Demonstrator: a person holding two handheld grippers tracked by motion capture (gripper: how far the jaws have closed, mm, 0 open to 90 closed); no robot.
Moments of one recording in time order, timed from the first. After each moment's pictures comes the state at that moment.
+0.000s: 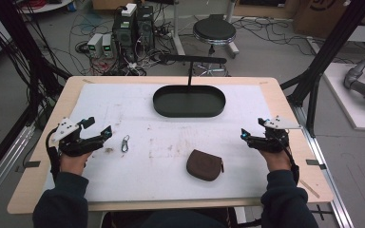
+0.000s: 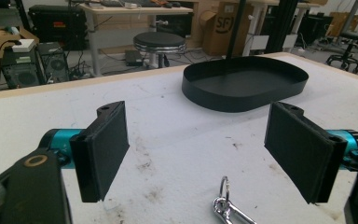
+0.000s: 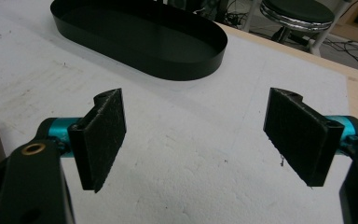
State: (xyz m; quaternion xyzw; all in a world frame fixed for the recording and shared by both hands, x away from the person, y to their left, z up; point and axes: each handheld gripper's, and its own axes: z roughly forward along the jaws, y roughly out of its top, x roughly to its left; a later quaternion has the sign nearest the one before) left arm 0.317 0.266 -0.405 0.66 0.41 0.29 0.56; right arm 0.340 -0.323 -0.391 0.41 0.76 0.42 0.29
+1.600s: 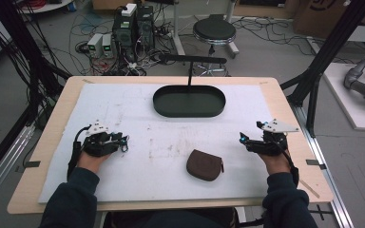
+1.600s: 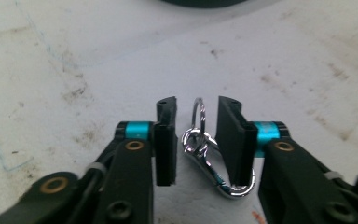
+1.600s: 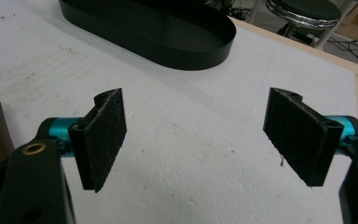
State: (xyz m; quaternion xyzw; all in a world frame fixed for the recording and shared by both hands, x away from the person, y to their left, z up) left arm 0.350 0.229 -0.447 0.78 0.41 0.18 0.44; right arm 0.334 -0.319 -0.397 0.40 0.77 0.41 0.29
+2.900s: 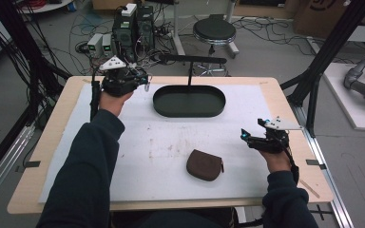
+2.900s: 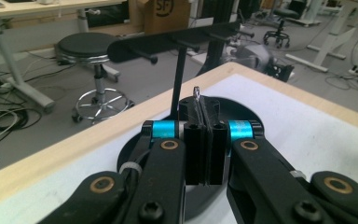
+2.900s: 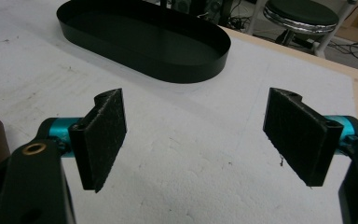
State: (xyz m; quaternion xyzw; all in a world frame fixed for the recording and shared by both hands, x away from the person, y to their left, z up) left arm 0.463 0.162 -0.300 0.73 0.33 0.19 0.56; right arm 0.339 -0.324 -0.394 0.41 0.75 0.43 0.29
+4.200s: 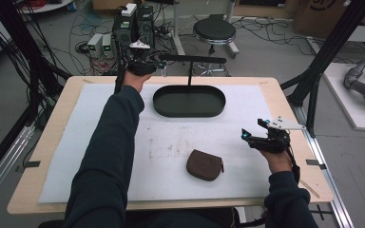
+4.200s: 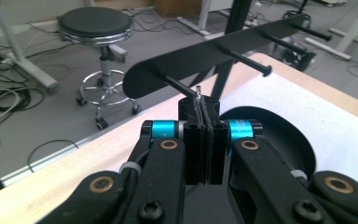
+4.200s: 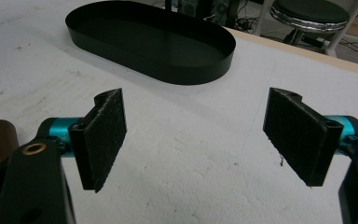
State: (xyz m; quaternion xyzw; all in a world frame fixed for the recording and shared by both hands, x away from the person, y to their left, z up) left arm 0.553 0.118 -0.310 0.75 0.37 0.18 0.52; right arm 0.340 -0.329 -0.394 0.41 0.75 0.45 0.27
